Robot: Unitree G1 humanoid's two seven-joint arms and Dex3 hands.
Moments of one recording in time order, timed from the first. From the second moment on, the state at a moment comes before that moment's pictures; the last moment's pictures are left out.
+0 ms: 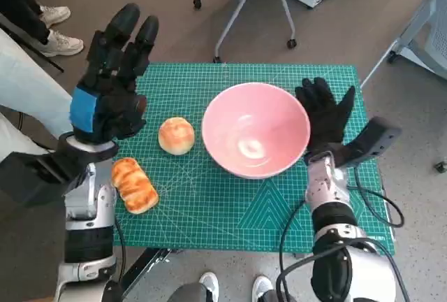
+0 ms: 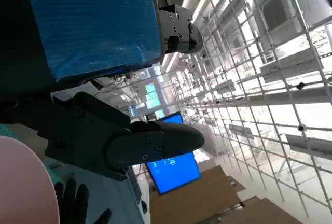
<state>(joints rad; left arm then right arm) -0.50 0.26 0.21 0.13 -0.35 -0.34 -0.45 -0.94 0.00 -0.56 1.32 0.36 -0.30 0.25</state>
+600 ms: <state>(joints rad) -0.48 0.25 0.21 0.10 -0.35 -0.32 -0.42 -0.96 -0.04 -0.49 1.31 0.29 -0.39 0.28</state>
